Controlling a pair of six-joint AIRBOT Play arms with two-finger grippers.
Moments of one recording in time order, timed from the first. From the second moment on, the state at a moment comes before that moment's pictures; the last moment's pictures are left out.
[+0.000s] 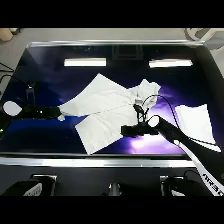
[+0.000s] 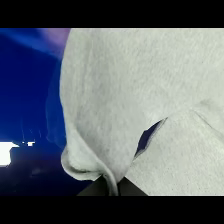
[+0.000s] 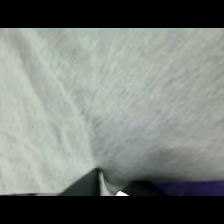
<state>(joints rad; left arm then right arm) -0.01 -1.06 0.87 1.19 -0.98 -1.46 0.39 -1.35 0.70 -0.71 0.72 1.33</state>
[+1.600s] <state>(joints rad) -0.01 -0.83 1.62 1.38 -1.02 -1.45 0.07 -0.97 1.78 -1.70 1.08 1.21</state>
